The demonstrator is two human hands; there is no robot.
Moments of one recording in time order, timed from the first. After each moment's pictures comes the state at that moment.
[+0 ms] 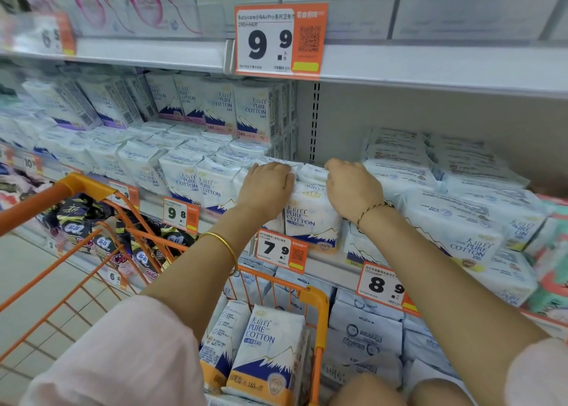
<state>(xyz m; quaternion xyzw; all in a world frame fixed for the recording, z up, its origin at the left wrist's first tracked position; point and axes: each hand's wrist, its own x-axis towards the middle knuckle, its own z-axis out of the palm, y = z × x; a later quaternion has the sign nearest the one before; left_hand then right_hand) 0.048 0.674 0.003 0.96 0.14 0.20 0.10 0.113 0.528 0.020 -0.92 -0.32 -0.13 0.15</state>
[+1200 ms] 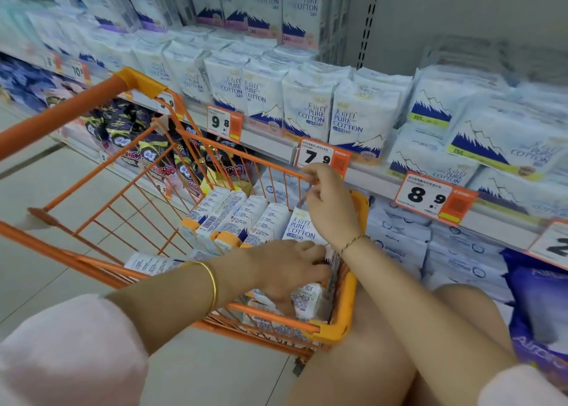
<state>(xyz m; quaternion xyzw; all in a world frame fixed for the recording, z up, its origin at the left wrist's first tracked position) -0.133 0.612 -0.120 0.95 -0.22 -0.21 -0.04 -0.038 0.534 -0.099 -0.79 -0.37 0.05 0.48</state>
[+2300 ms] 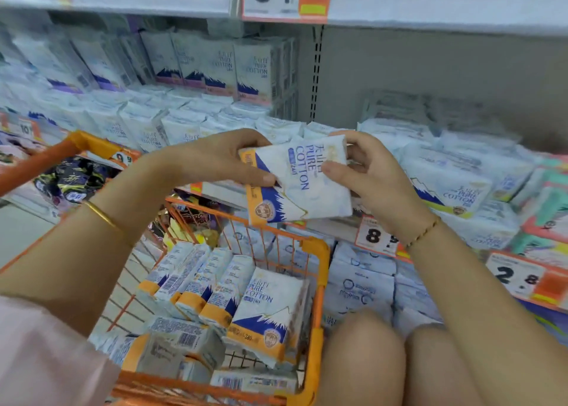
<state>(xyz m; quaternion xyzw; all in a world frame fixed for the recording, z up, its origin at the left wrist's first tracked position) -0.071 0.686 0.055 0.89 0.03 -0.03 0.45 0.020 0.469 0.019 -0.68 -0.35 0.10 0.64</state>
